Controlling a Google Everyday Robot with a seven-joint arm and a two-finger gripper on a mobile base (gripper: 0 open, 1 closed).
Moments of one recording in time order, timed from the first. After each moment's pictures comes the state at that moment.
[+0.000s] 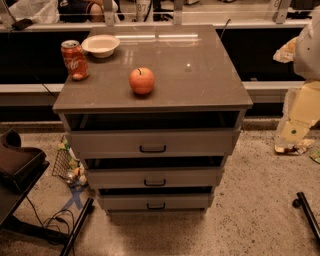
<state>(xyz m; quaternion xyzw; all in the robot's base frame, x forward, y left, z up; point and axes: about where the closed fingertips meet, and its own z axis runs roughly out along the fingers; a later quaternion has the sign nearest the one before) 0.438 -0.216 0.978 -0.60 0.78 -0.04 0.16</state>
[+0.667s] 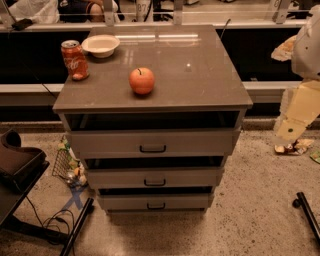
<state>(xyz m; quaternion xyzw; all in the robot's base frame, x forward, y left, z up) 0.442 -0.211 0.980 -0.60 0.78 -0.04 0.17</state>
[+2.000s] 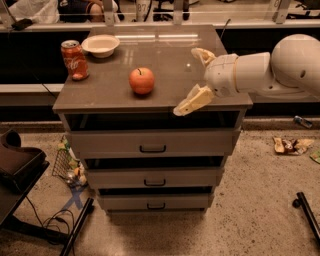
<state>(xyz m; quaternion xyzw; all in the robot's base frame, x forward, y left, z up) 0.622 -0.068 0.902 -0.57 0.61 0.16 0.53</state>
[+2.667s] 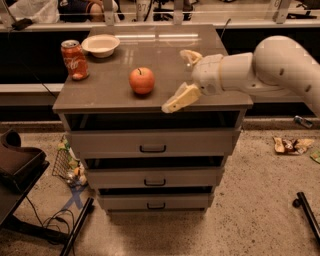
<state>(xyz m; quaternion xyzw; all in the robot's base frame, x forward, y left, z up) 0.641 -0.044 0.892 -0.56 0.61 0.20 0.53</state>
